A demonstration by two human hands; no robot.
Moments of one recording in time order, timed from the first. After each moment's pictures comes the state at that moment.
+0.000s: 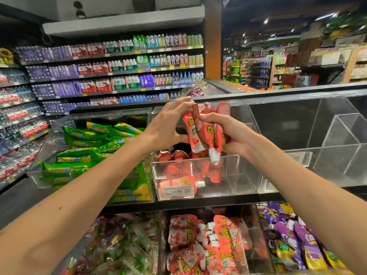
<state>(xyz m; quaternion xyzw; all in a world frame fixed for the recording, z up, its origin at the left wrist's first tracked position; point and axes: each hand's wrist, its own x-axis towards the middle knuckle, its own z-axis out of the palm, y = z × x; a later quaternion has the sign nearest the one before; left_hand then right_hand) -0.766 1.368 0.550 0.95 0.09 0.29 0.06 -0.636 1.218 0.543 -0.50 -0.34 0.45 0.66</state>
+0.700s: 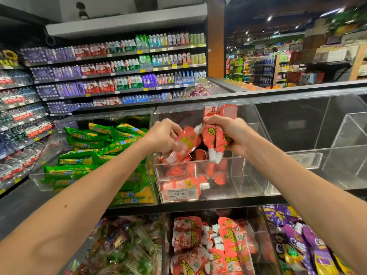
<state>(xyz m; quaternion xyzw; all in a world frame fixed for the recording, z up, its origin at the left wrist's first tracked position) -0.767 1.385 0.540 0.92 0.27 0.14 0.25 -0.629 1.236 0.534 -0.58 -0.27 0.32 0.70</state>
